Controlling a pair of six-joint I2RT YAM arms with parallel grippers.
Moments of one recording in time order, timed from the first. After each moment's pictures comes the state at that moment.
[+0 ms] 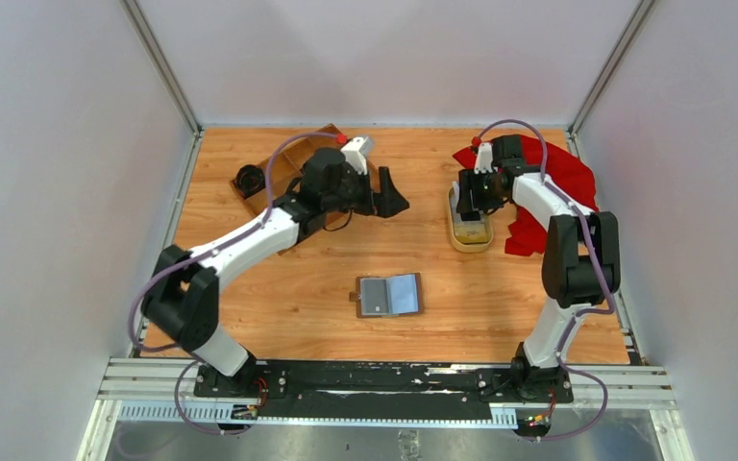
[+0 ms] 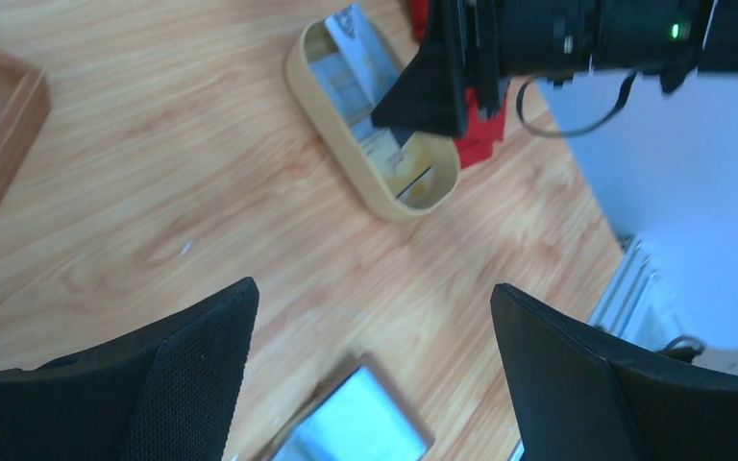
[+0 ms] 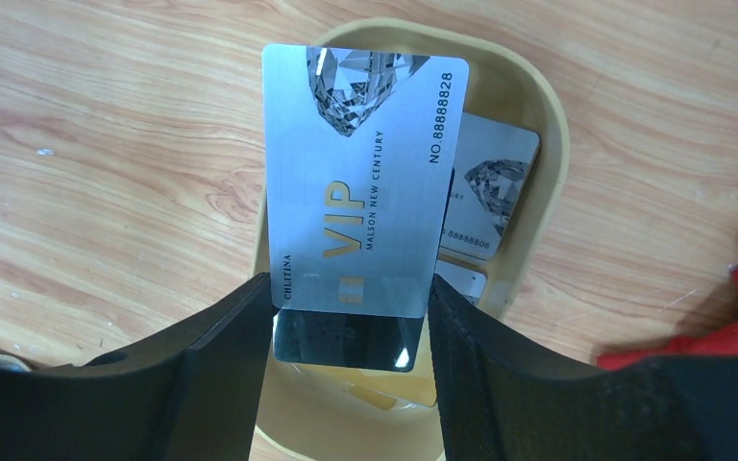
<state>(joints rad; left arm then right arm) -0.59 1.52 1.10 0.03 0.34 -0.47 0.11 1.81 1.31 -0.48 -0.26 -0.05</state>
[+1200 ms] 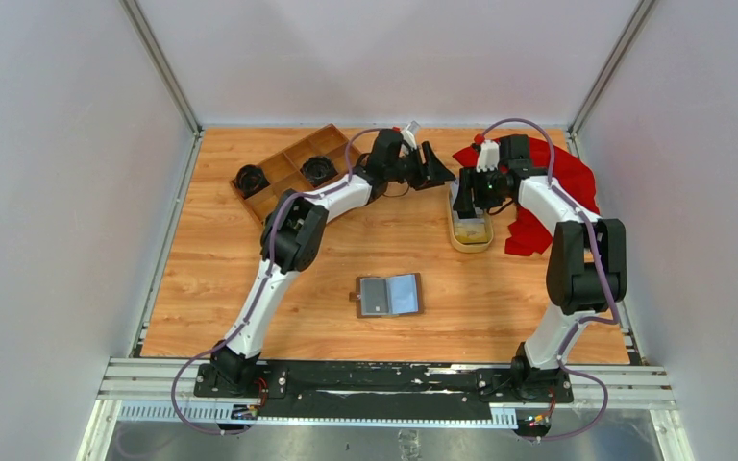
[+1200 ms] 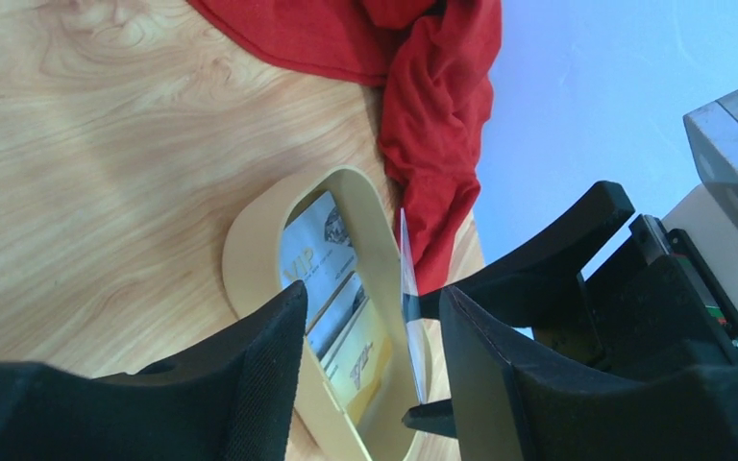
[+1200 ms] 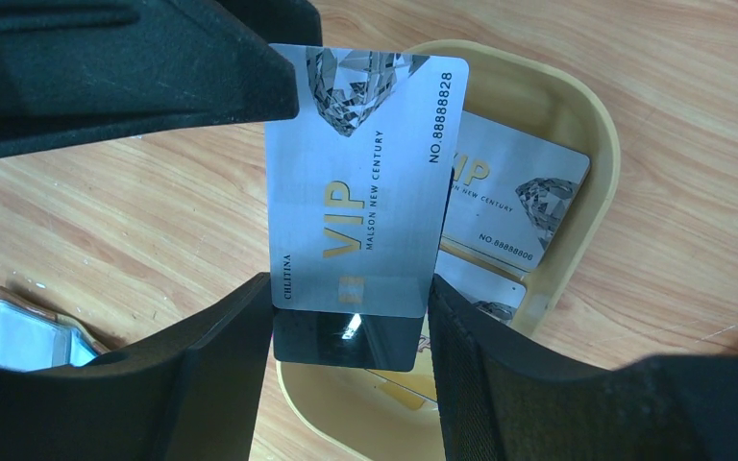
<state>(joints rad) -0.59 2.49 1.97 0.21 0.56 -0.92 0.08 1.76 1.27 -0.44 -0.42 -0.07</state>
